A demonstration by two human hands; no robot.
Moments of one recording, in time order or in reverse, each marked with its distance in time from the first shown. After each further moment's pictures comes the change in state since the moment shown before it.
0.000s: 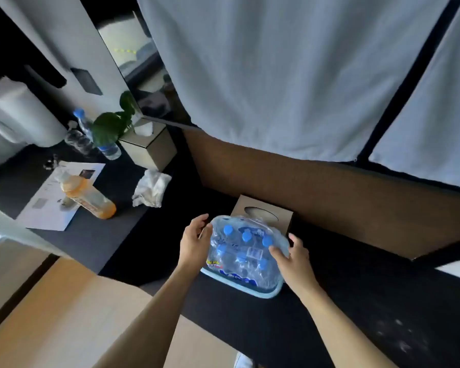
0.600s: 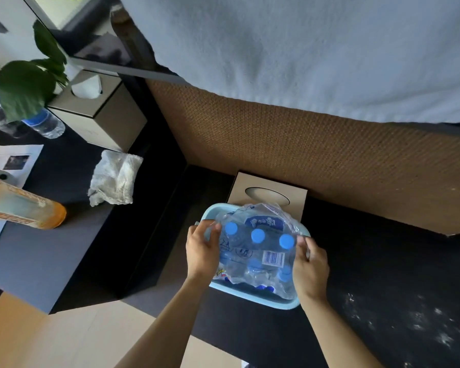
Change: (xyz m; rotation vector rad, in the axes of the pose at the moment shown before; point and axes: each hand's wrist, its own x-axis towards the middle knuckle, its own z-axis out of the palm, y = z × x) left_hand 0.079 -0.102 0.062 0.149 -0.039 -0.072; right_hand 0.092 0.067 0.084 0.104 0.385 0.163
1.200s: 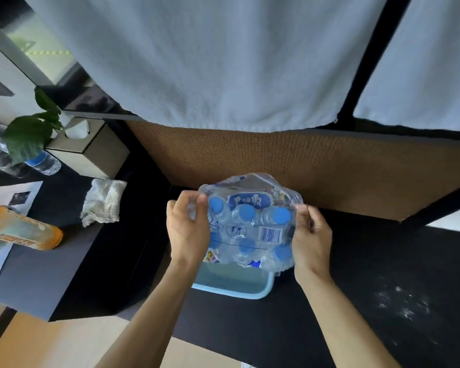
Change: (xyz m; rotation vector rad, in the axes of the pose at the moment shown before) left_hand -0.078 0.156 -0.027 -0.067 0.129 0.313; right_hand -0.021 -0.067 -0.105 0.473 0.098 -0.174
